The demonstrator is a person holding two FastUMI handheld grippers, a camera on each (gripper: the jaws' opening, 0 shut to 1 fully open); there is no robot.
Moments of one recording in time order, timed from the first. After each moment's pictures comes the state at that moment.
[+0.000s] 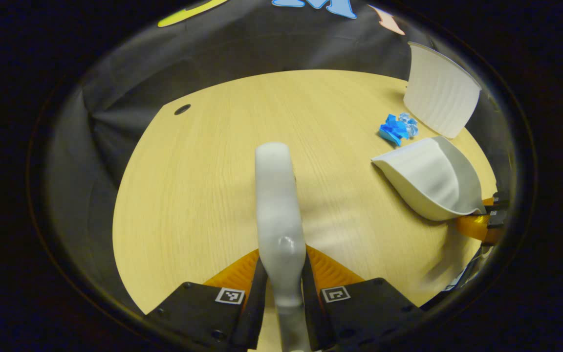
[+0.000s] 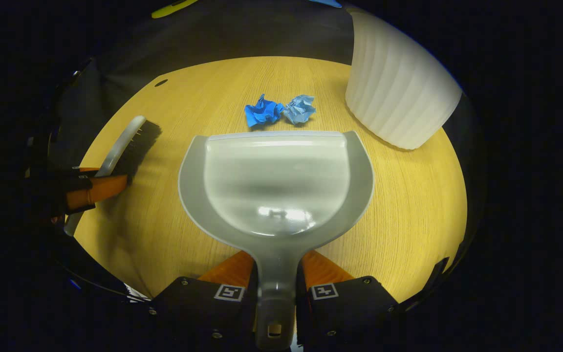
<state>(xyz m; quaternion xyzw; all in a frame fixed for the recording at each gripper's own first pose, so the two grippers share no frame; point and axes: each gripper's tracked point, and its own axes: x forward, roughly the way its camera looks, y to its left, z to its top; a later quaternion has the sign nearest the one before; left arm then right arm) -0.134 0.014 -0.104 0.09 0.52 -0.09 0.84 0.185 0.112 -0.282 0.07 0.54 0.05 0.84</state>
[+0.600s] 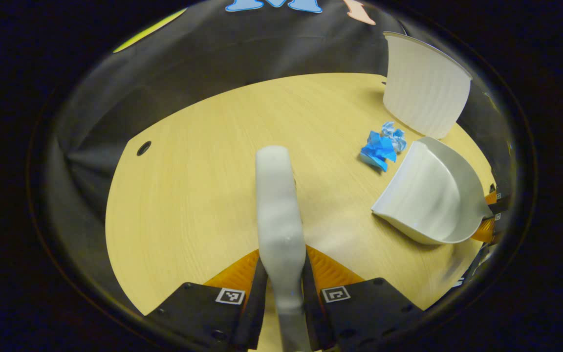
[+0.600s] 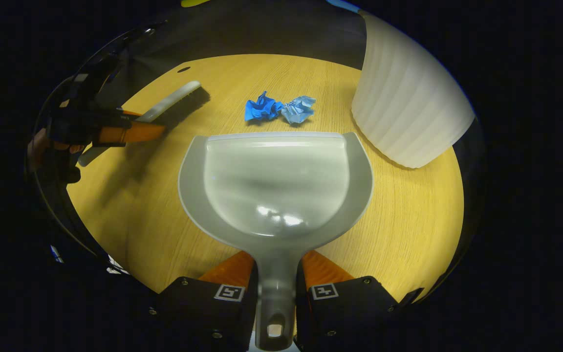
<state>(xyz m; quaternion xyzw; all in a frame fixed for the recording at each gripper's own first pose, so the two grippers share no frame) -0.061 -0.048 -0.105 0.14 0.50 -0.16 0.84 0.186 0.063 -0.286 0.01 0.53 0.13 0.84</state>
